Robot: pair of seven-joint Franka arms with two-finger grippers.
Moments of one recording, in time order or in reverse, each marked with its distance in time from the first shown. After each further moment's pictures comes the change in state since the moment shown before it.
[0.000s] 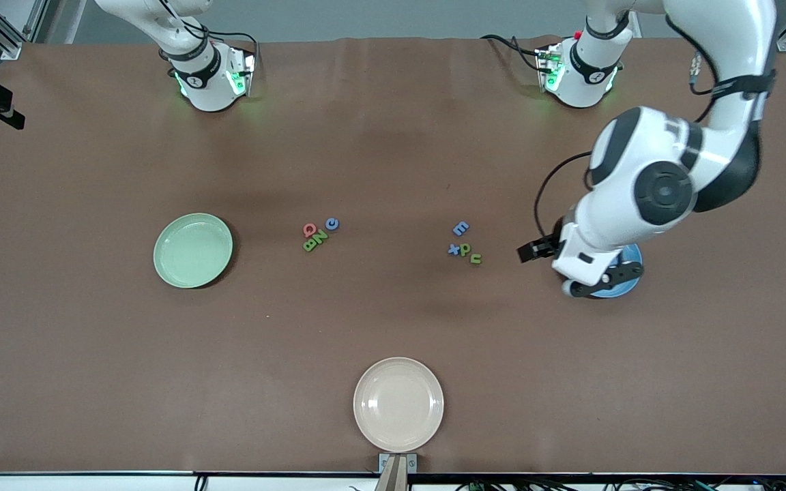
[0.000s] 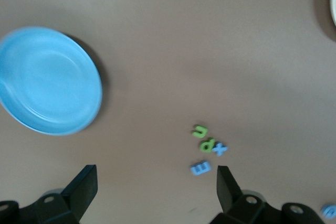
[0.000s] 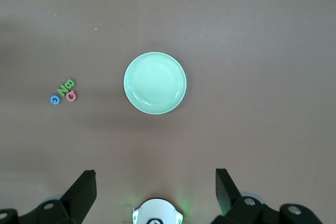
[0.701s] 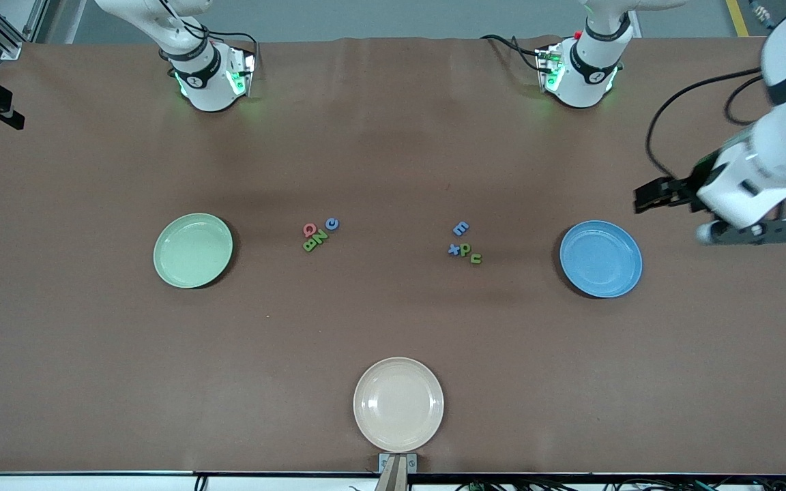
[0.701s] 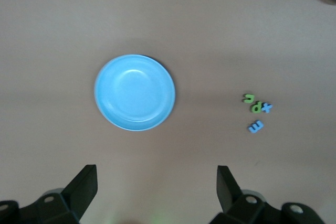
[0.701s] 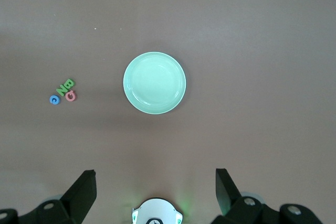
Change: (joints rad) left arm 0.198 -0.196 0.030 0.091 -0.011 -0.302 0.526; right arm 0.000 0.001 0.000 0.000 -0.001 0.000 0.000
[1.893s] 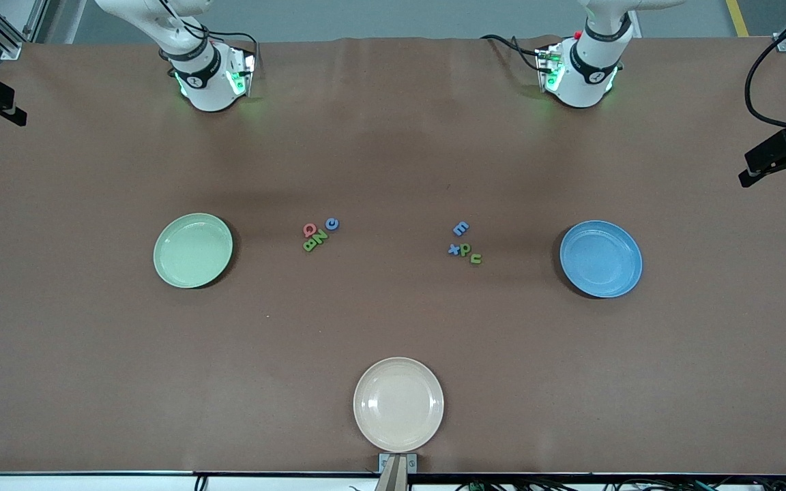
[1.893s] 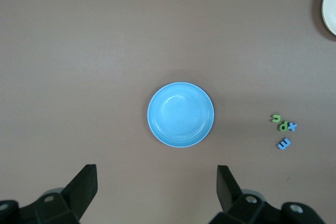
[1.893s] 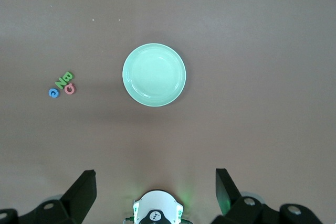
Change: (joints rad) left arm 0.055 -0.173 0.163 0.020 0.028 -0.006 0.255; right arm 0.000 0.002 -0.003 0.000 -0.003 -0.032 0.003
